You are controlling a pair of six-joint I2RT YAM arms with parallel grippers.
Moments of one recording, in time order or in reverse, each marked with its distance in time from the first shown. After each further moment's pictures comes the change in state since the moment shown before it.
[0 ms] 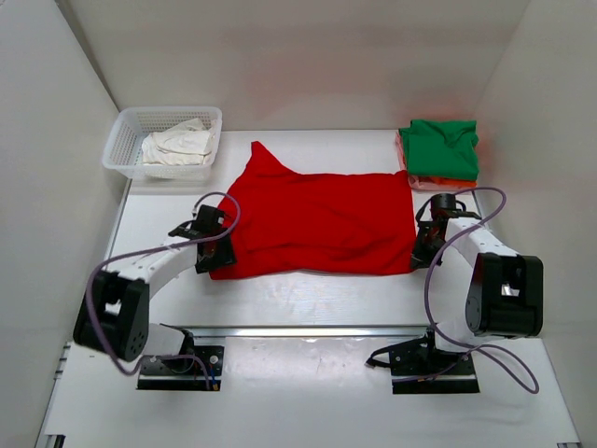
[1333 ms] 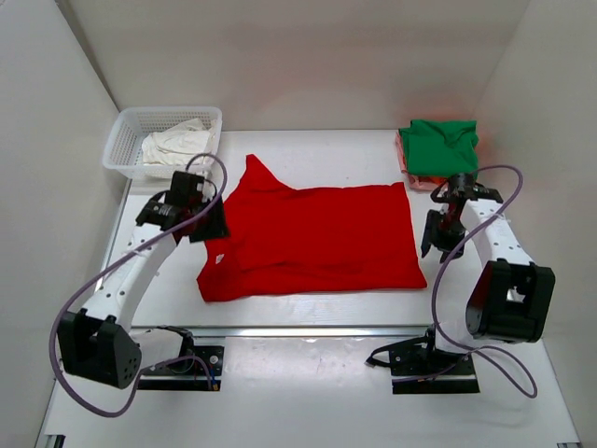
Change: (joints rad) left arm 0.044 -0.104 0.341 -0.348 0.185 0.169; right arm -0.058 -0.035 0.241 -0.357 0.072 -0.172
